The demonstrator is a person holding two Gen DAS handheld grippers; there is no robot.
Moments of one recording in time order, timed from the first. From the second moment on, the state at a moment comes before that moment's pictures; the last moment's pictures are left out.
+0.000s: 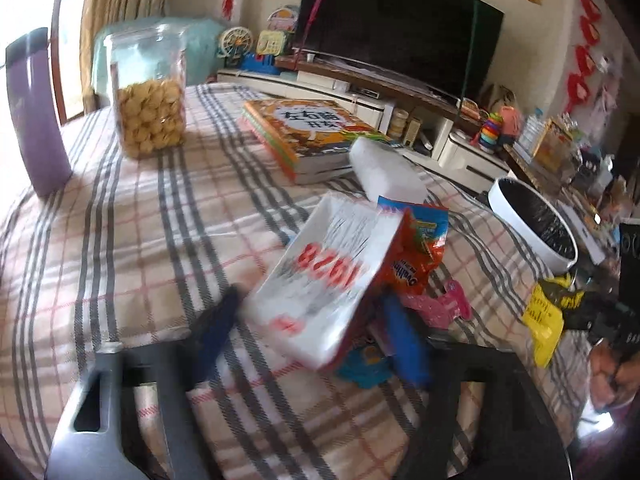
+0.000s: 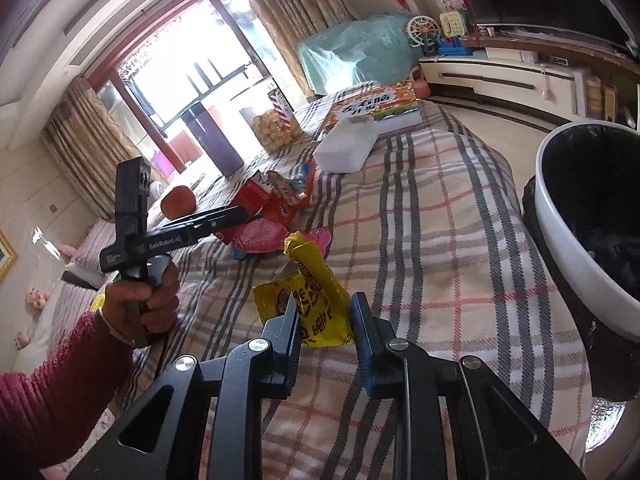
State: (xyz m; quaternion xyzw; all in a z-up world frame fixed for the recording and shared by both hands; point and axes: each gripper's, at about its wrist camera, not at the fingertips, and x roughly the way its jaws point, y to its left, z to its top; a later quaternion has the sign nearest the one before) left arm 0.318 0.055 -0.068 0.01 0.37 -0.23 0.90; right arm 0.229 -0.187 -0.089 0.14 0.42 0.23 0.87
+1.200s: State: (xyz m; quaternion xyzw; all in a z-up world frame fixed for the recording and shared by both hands) left arm 0.183 -0.017 -0.079 0.02 0.40 -0.15 0.90; right arm 0.183 -0.244 -0.076 0.16 0.39 0.19 0.89
